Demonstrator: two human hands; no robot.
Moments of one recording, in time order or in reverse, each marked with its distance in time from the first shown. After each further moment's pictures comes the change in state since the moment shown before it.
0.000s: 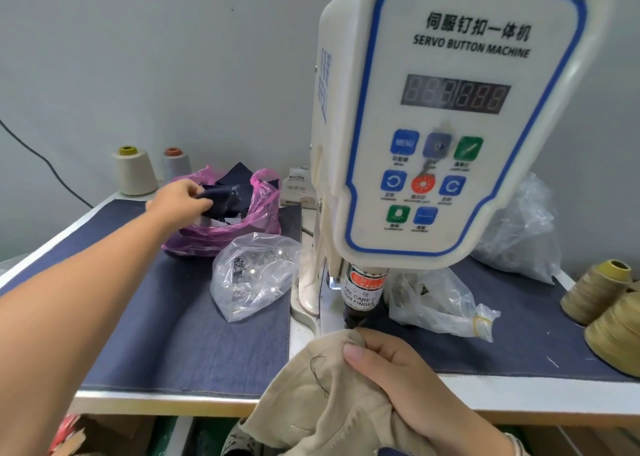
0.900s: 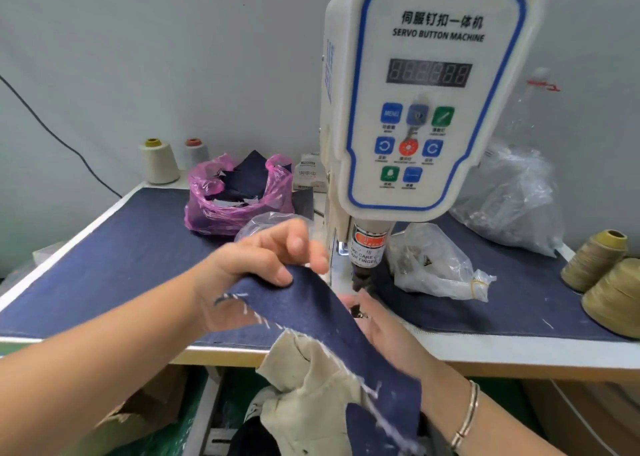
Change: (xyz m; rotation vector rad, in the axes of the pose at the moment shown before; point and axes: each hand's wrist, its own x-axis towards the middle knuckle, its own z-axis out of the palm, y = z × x) left_hand -0.211 0.072 -0.034 -1.590 -1.512 0.302; right_hand -0.003 -0.001 0.021 0.574 0.063 0.413
